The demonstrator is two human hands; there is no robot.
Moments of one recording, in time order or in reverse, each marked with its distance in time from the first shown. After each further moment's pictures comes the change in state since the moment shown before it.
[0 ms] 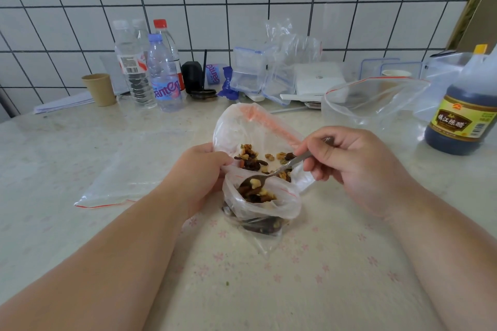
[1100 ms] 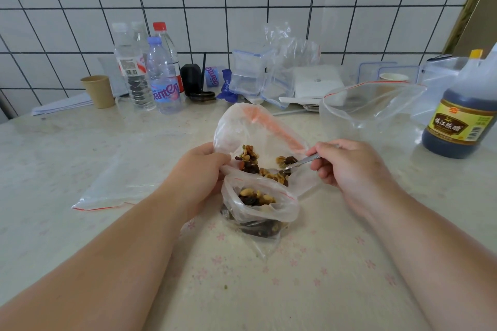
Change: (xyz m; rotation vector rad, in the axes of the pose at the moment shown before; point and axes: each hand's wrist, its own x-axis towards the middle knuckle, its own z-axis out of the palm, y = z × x) left_hand 0.003 -0.005 0.000 0.003 -0.023 0.117; right_hand 0.018 0.032 0.001 0.002 0.419 0.310
